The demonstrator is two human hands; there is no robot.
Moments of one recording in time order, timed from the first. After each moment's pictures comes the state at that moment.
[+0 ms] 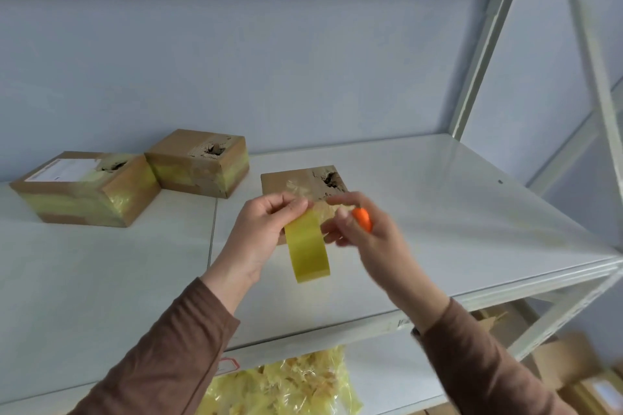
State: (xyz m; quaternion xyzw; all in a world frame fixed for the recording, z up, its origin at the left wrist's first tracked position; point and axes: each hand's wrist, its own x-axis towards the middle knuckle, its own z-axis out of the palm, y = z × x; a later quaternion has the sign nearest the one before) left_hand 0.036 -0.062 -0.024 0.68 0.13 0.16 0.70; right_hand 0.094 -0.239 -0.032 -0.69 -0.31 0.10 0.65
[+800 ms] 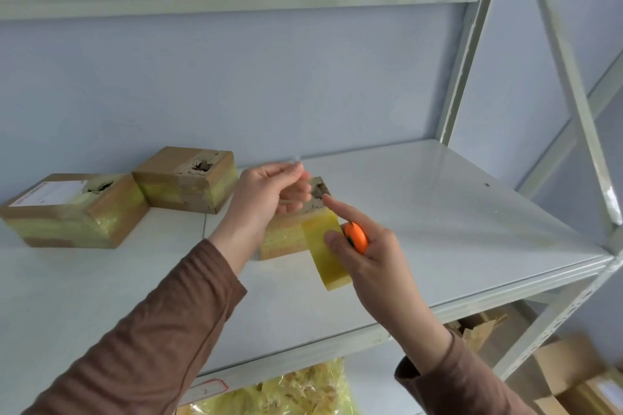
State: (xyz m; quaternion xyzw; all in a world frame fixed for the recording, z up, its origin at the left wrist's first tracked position) left_hand 0.087 -0.061 0.018 0.70 0.11 0.20 0.68; right_hand 0.080 -0.252 -0.030 -0.69 -0.29 0.03 0.67
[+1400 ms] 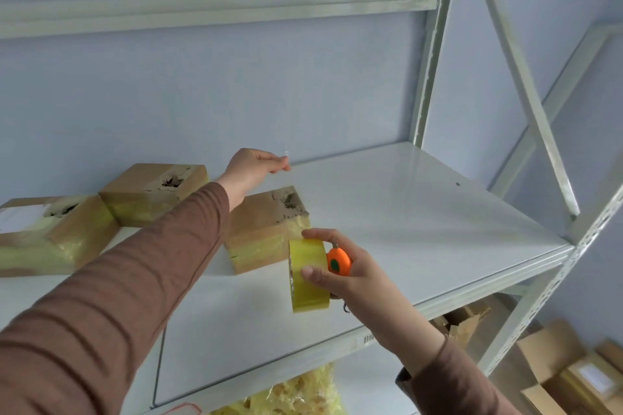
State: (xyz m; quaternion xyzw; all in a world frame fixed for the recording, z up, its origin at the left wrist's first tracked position) left_hand 0.197 -0.016 0.017 0.86 0.11 0.12 0.49; right_hand 0.086 -0.283 -0.036 -0.67 -0.24 0.21 0.68
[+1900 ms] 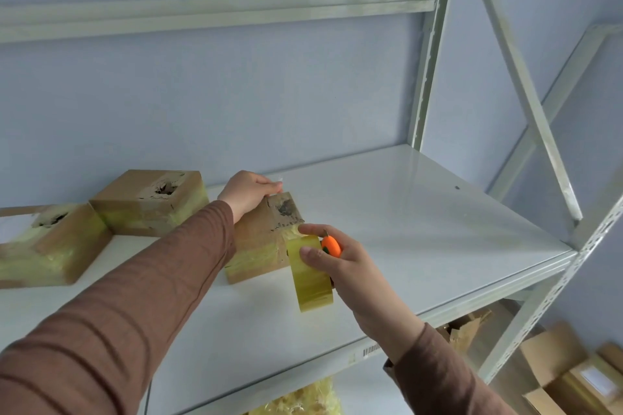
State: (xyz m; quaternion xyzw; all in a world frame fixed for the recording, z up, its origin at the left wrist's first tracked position) left_hand 0.220 0.001 -0.025 0.88 0.16 0.10 0.44; right_hand 0.112 -0.264 -0.036 -0.65 -0.19 0.20 0.71
